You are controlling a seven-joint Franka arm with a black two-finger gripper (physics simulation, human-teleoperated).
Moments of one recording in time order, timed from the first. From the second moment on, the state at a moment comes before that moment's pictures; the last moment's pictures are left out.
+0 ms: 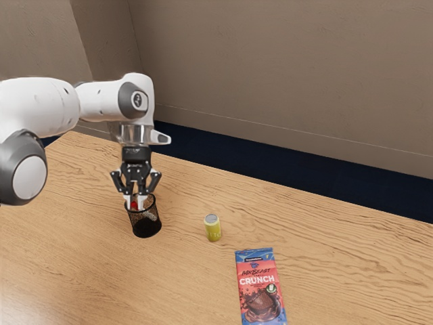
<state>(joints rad) 0.01 0.60 0.16 -1.42 -0.20 1.37 -0.16</state>
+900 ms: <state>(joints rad) 0.44 0.71 -0.15 -1.19 -0.15 1.41 -0.20</state>
